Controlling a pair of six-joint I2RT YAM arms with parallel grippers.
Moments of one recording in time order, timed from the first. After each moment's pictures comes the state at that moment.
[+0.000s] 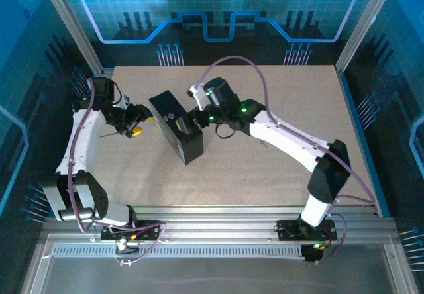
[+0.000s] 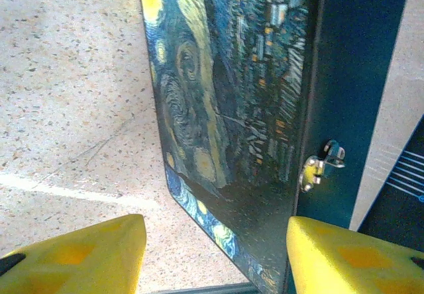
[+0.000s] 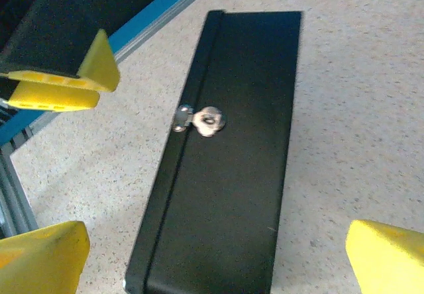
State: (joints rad) left arm 0.17 1.43 1.33 -1.11 0.51 -0.59; right arm 0.82 1.76 1.63 -0.54 -0.14 0.16
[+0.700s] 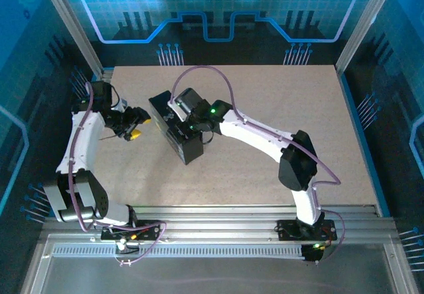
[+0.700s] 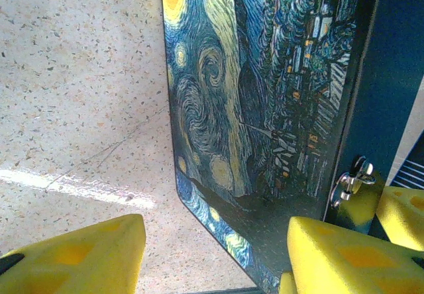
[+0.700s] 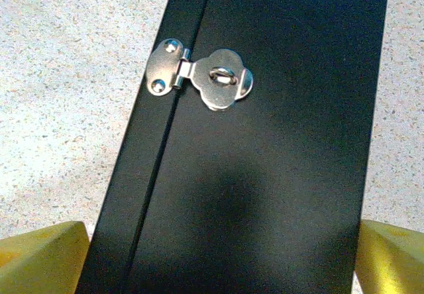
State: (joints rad) left arm 0.20 1.43 1.28 -1.09 0.52 -0.59; right arm 0.91 2.01 1.87 -0.74 0.03 0.08
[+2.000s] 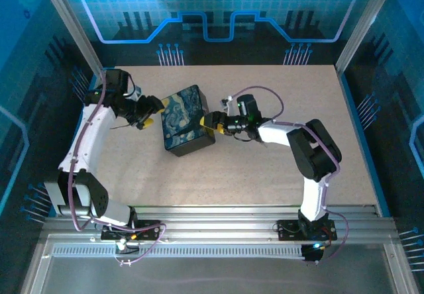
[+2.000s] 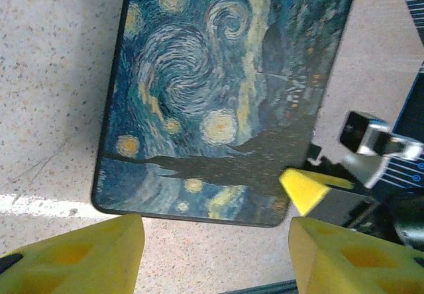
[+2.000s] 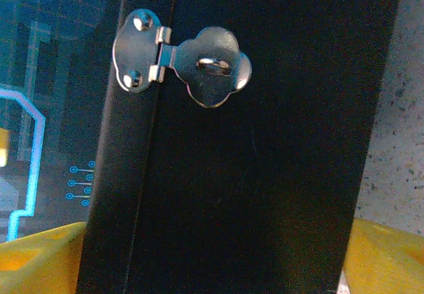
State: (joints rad) left arm 0.02 1.46 1.43 -1.05 0.47 -0.69; right arm 0.49 1.95 1.10 0.30 -0.73 0.79
